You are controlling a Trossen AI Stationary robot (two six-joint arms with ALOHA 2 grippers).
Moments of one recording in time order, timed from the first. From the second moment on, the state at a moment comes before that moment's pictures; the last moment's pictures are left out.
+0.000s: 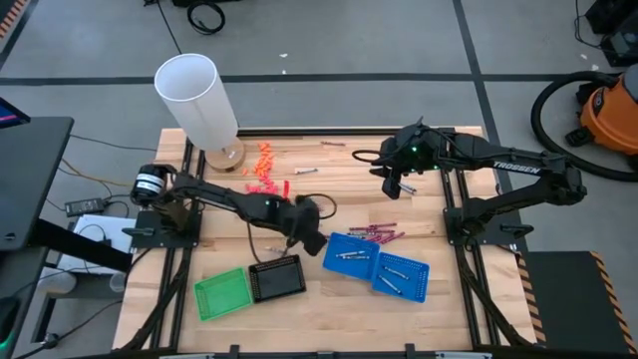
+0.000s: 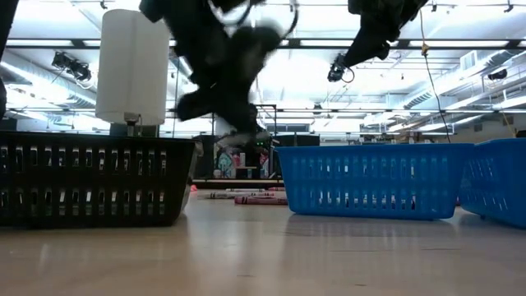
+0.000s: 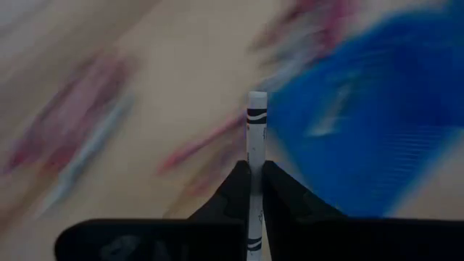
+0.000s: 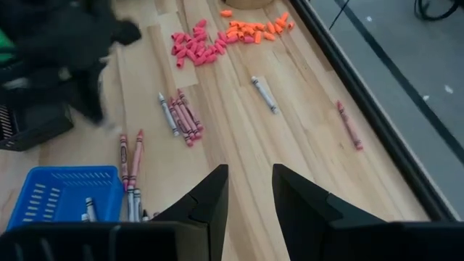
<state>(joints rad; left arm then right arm) -0.13 1.73 1.19 -0.38 -0.13 -0.78 -0.26 1.12 1.10 -0.69 0.03 0.02</state>
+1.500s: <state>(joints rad) -0.16 1.72 1.19 -0.09 -0.09 -0.40 -0.26 1.12 1.10 -0.68 0.08 0.06</state>
